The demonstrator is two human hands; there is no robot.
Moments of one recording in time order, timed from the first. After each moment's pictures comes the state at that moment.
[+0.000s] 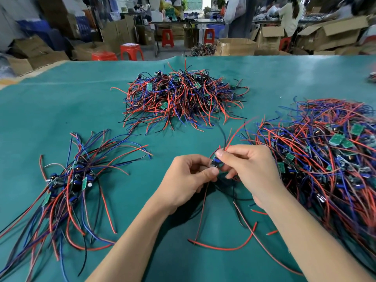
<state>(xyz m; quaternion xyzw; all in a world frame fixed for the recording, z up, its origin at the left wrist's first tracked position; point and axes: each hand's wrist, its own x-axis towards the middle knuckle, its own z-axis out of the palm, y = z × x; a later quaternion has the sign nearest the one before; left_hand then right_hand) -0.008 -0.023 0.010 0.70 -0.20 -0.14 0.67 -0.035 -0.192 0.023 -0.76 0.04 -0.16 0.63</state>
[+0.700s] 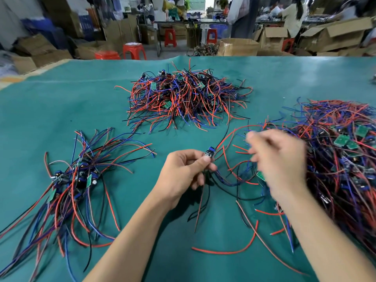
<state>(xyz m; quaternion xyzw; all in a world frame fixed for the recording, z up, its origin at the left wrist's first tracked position) -0.004 -0.017 0.013 0.66 -0.13 -0.14 0.73 -0.037 -0.213 0.036 -0.76 0.11 -0.34 0.55</state>
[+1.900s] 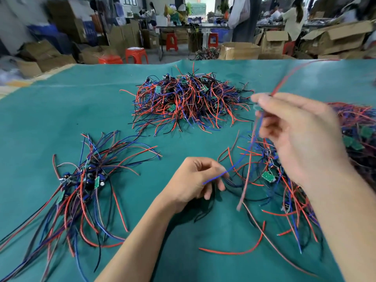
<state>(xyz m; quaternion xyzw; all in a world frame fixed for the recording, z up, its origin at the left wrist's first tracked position) -0.012 -0.017 0.023 0.72 -0.20 -0.19 0.64 -0.053 -0.186 0.122 -0.61 0.00 -0.22 0.76</state>
